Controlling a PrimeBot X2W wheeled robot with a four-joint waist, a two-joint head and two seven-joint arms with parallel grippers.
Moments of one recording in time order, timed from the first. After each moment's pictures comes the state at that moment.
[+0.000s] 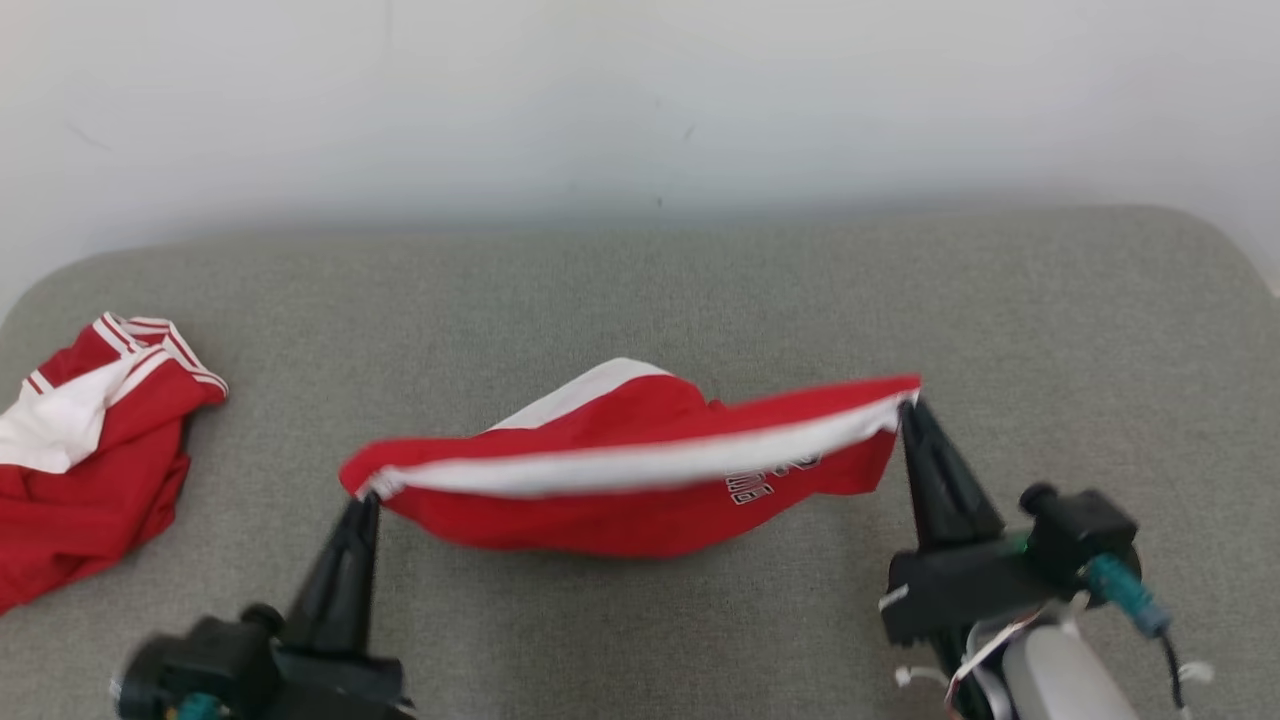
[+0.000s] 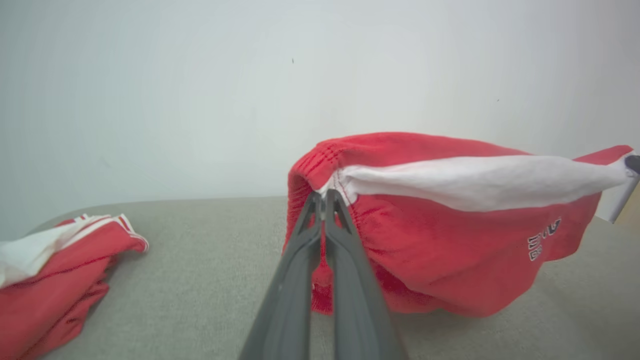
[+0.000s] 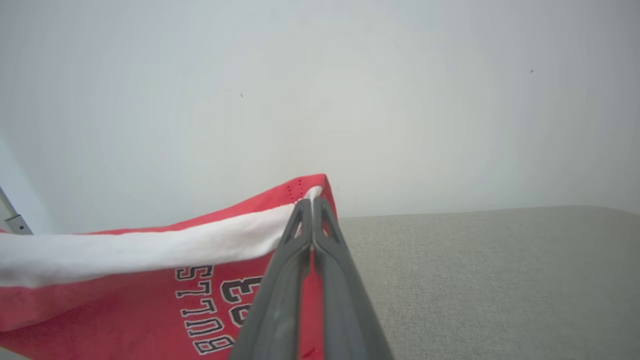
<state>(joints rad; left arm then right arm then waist) -0.09 0.18 -0.14 0.12 -0.29 -0.13 -0.26 -0.24 -0.08 0.10 0.29 0.21 0.13 -0.26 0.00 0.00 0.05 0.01</state>
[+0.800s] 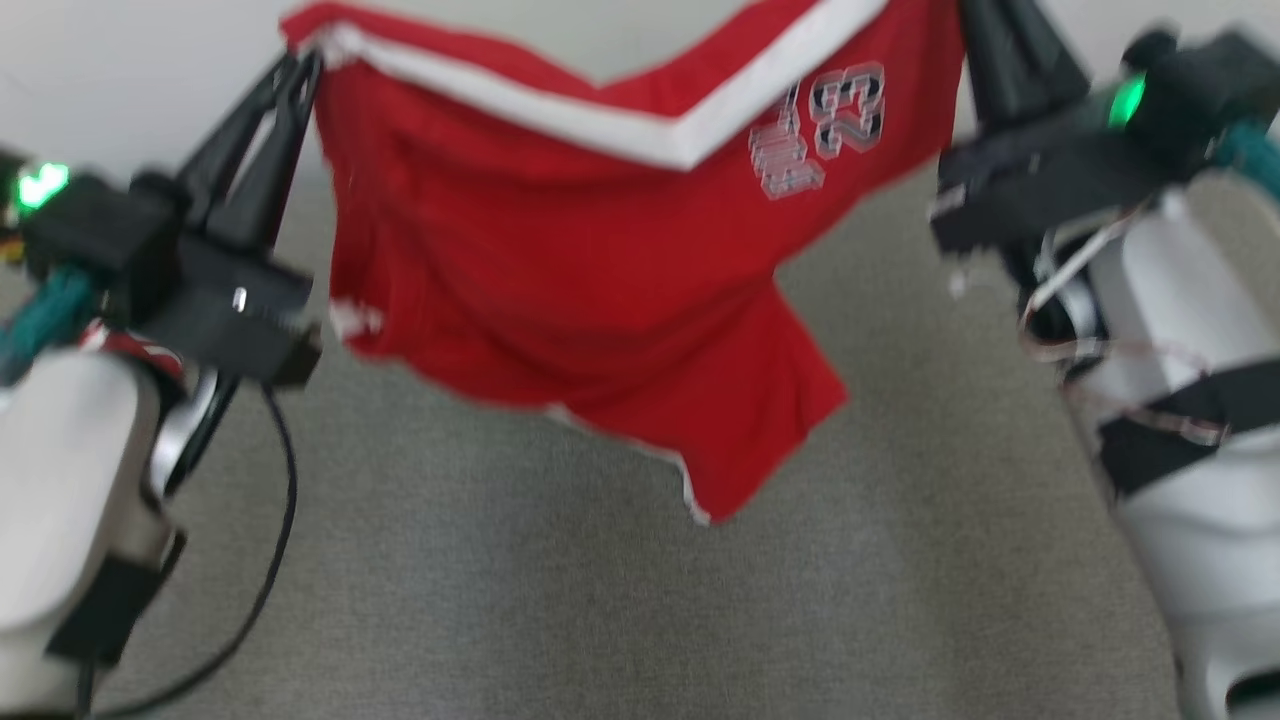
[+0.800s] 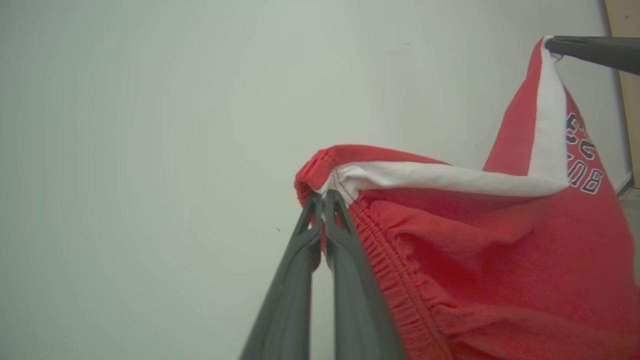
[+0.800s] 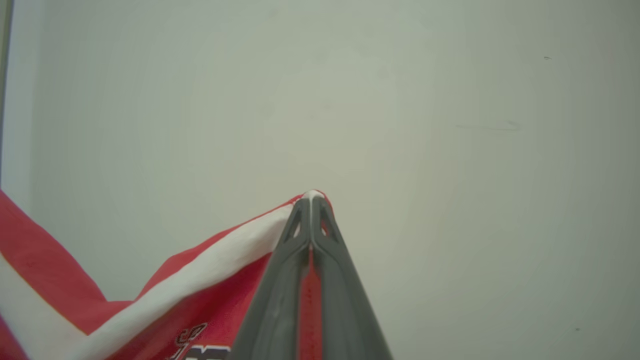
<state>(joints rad) -0.81 0.52 -0.43 0.17 -0.37 -0.13 -0.17 -0.93 -0.30 0.33 0.41 0.34 0.13 -0.22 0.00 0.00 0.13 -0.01</state>
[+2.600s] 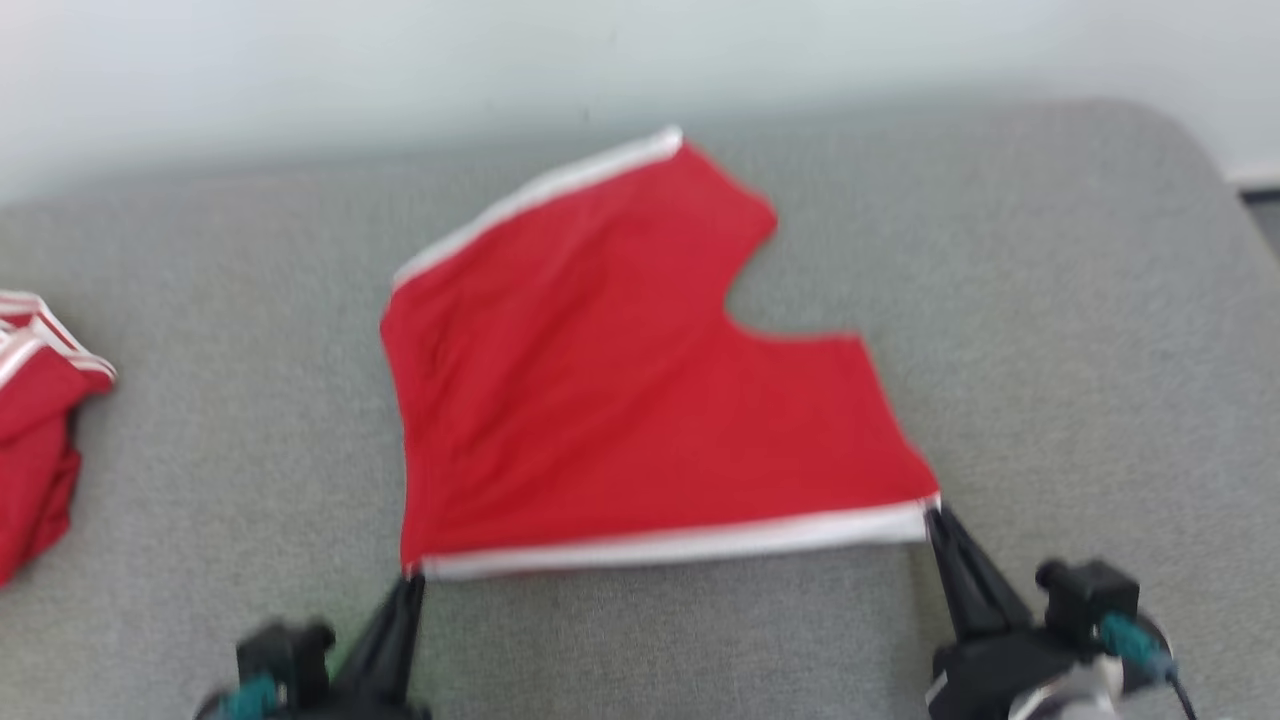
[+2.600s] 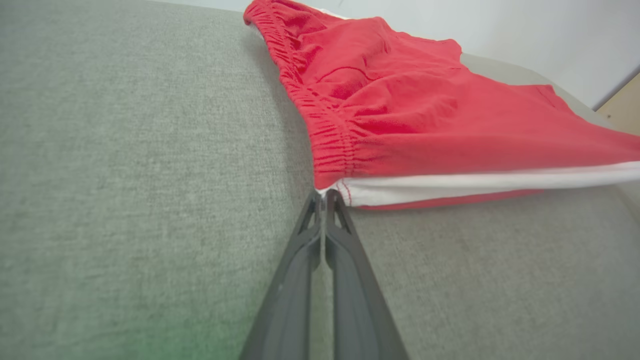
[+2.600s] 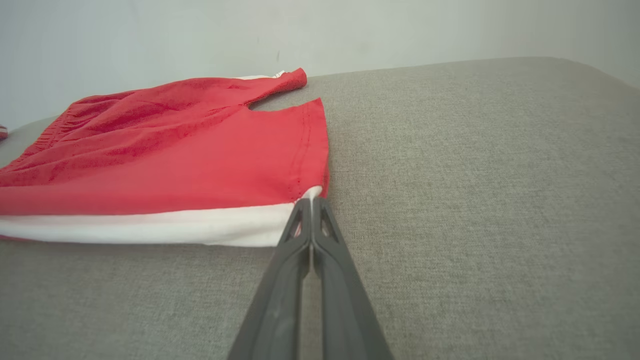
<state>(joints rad) -0.26 0.25 -0.37 0.52 -0.54 -0.13 -0.26 -0.20 -0.24 0.19 0.45 0.33 0.13 -0.26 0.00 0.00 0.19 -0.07</state>
